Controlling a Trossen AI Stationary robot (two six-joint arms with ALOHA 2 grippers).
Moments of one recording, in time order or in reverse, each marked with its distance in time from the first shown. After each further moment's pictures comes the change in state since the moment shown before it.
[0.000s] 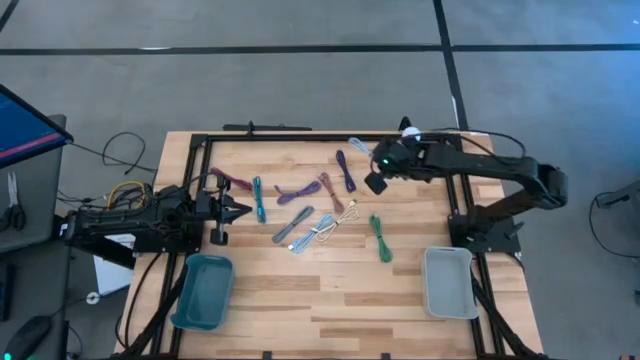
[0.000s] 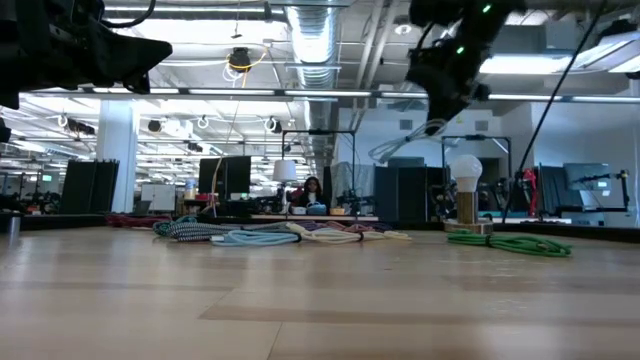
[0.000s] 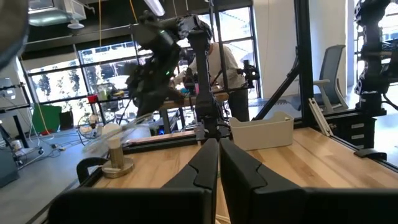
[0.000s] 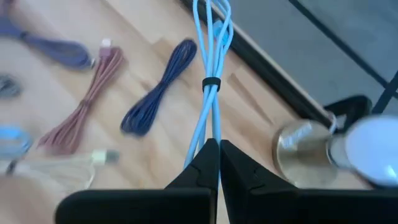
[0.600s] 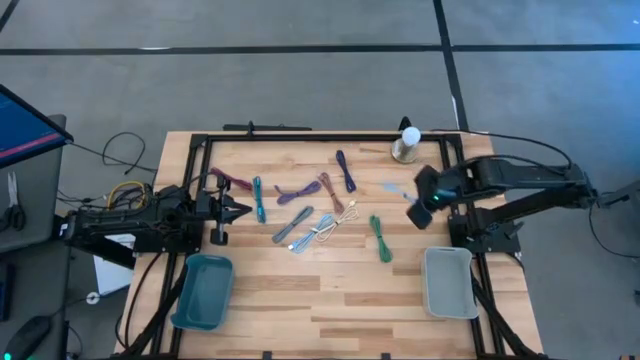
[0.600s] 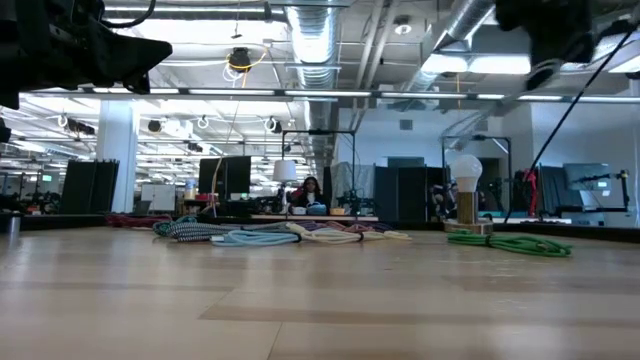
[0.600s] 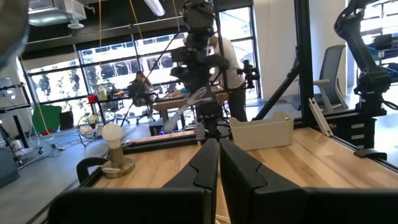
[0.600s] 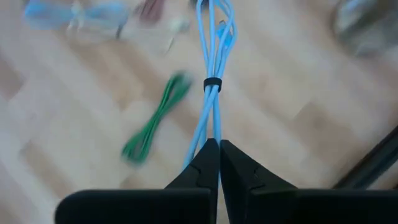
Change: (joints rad) left arm 0.000 0.000 0.000 0.000 0.000 0.000; right arm 0.352 -0.327 0.000 -0.510 -0.224 0.461
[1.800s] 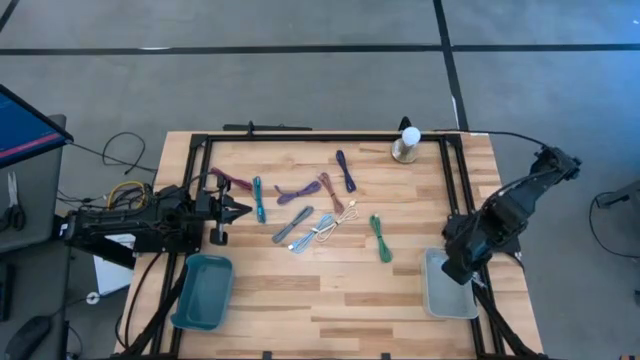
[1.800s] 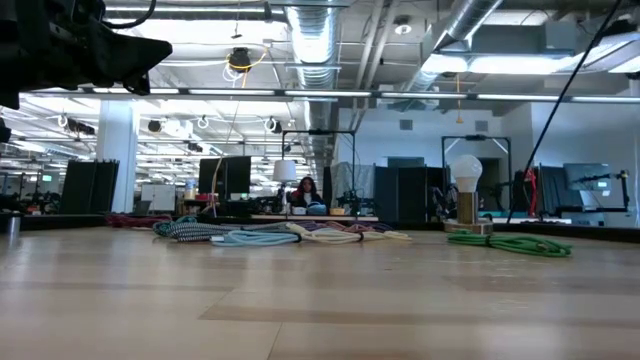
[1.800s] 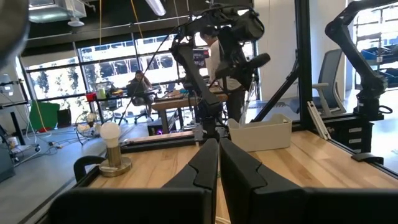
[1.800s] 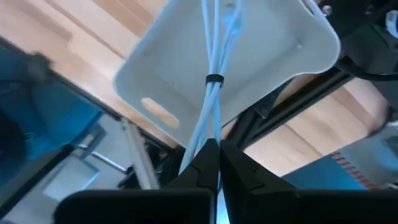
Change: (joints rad) left arm 0.000 0.000 0.000 0.003 0.000 -0.023; right arm 0.627 0.041 -0.025 -0.133 -0.506 0.770
